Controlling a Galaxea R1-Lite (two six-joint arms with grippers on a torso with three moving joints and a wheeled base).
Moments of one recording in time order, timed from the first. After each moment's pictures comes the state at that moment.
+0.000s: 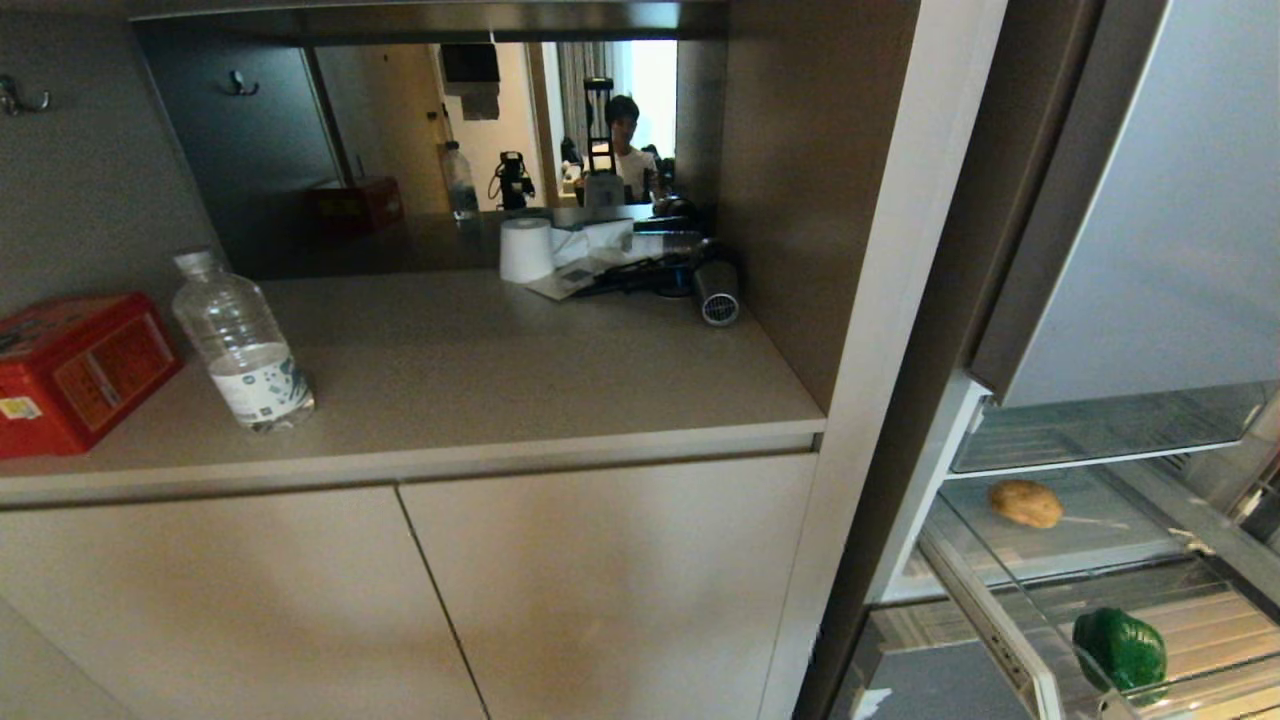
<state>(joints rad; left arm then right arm) -0.01 0.00 -0.01 0.03 0.00 0.00 -0.01 0.00 -0.05 0.14 0.00 -0.09</state>
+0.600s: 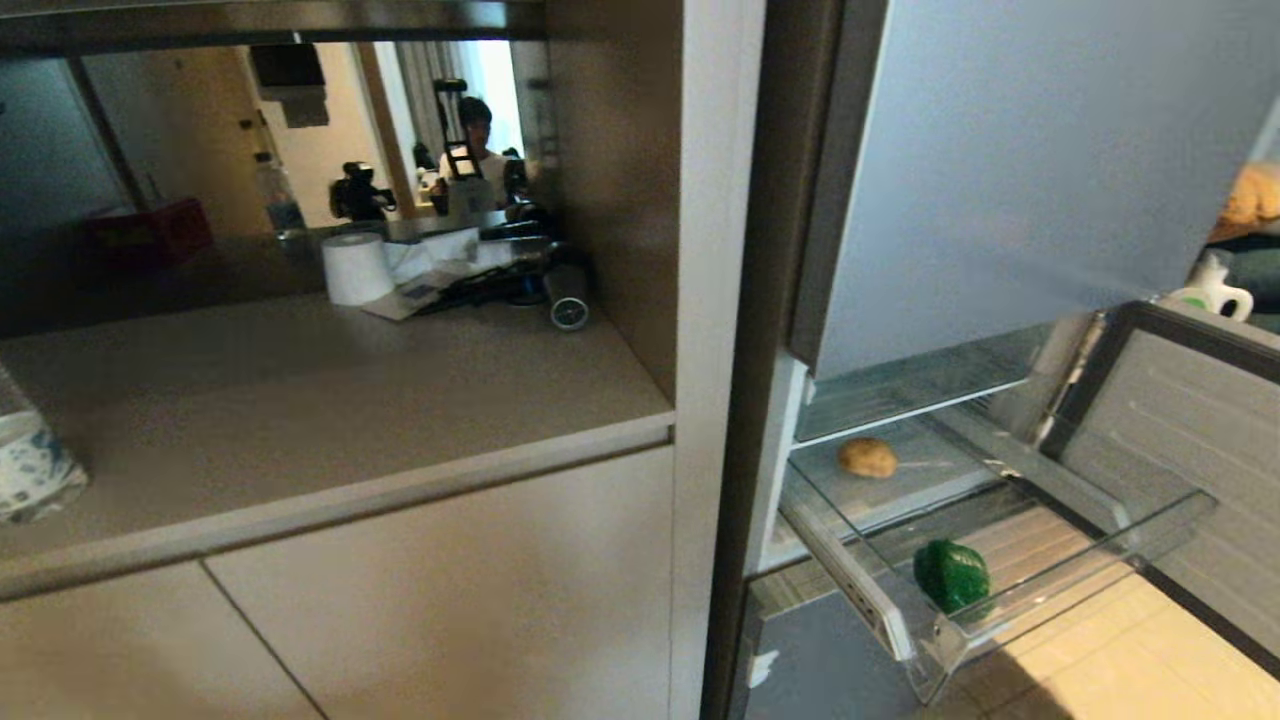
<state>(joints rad) -0.01 0.00 -0.01 0.03 0.00 0.00 -0.01 0.00 -0.05 0.14 0.00 -0.09</state>
